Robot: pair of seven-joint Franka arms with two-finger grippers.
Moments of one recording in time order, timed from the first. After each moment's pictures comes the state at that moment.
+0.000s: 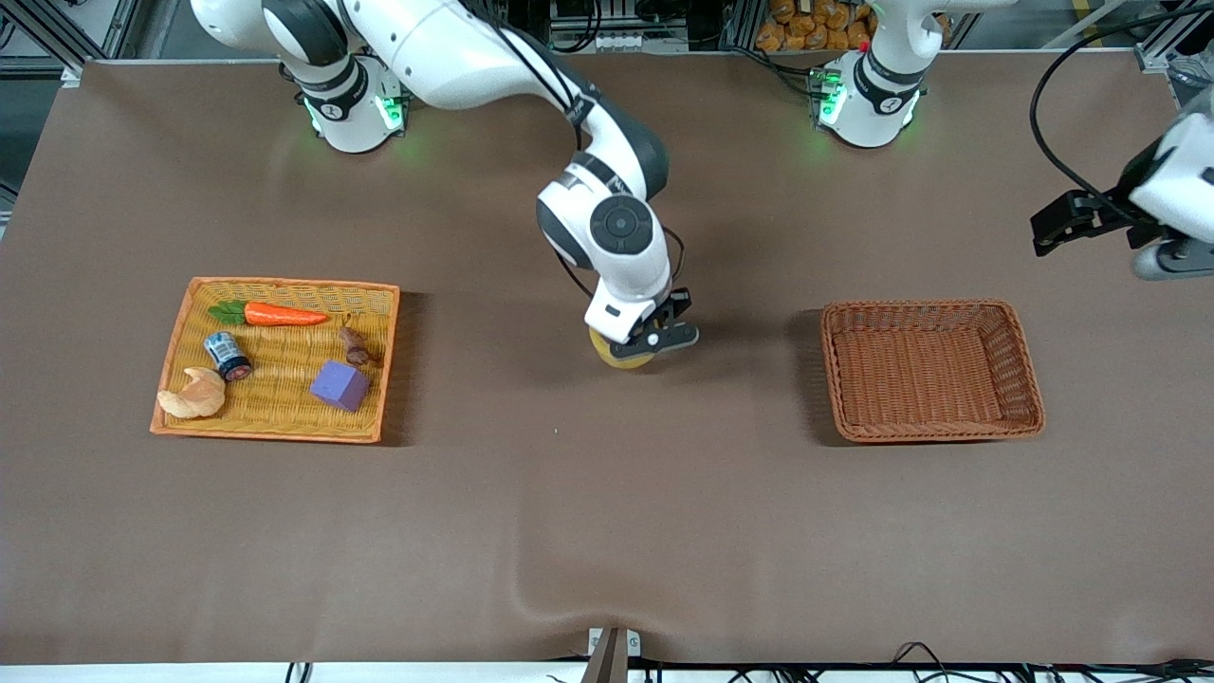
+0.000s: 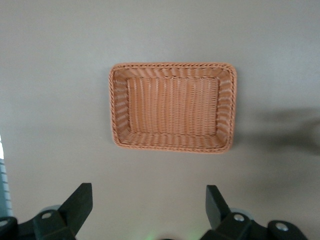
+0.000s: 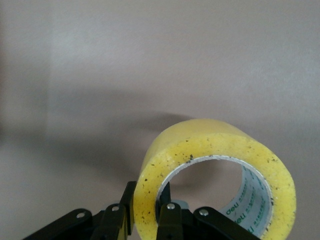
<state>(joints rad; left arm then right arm) -0.07 0.04 -0.07 -1.49 0.15 1.47 -0.13 0.83 0.86 -0.01 -1.19 0.16 2.12 0.56</state>
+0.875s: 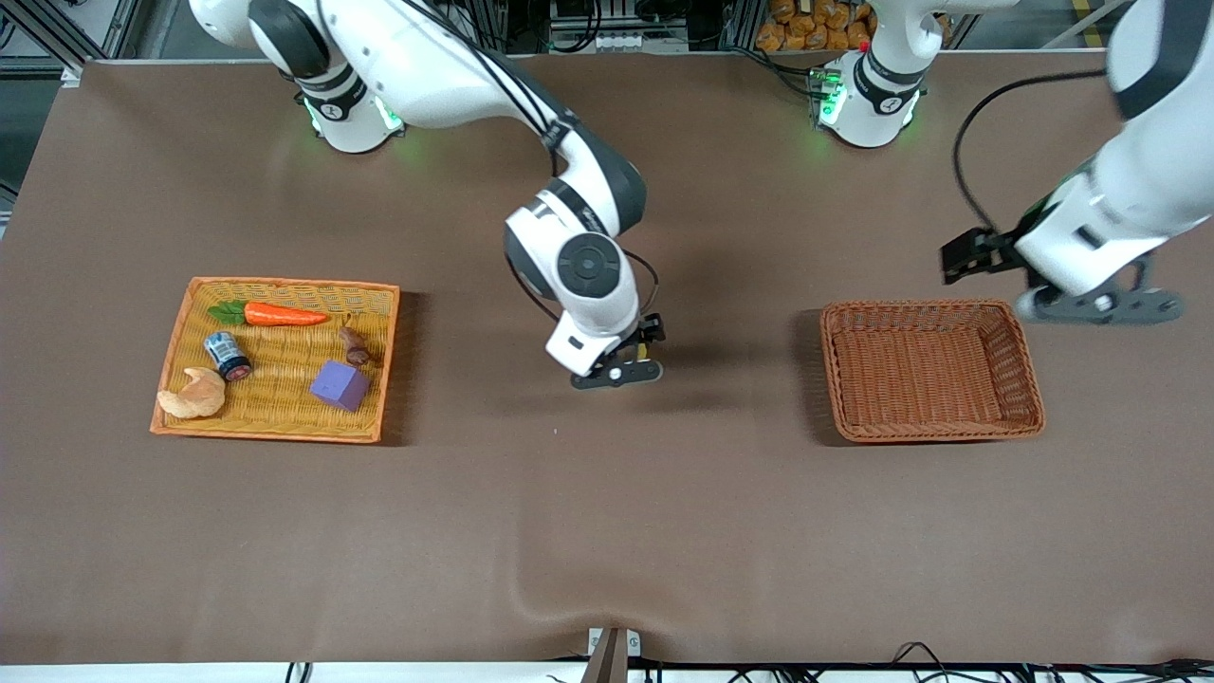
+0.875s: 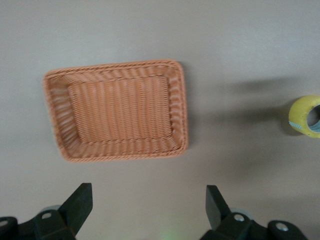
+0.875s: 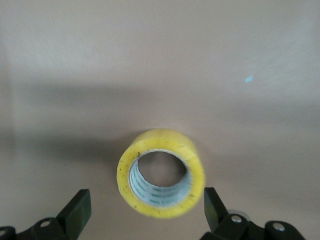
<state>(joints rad) -0.12 0.17 -0.11 -1.50 0.00 1.56 -0.13 0.74 0.79 -0.04 -1.12 0.16 1.93 0.56</state>
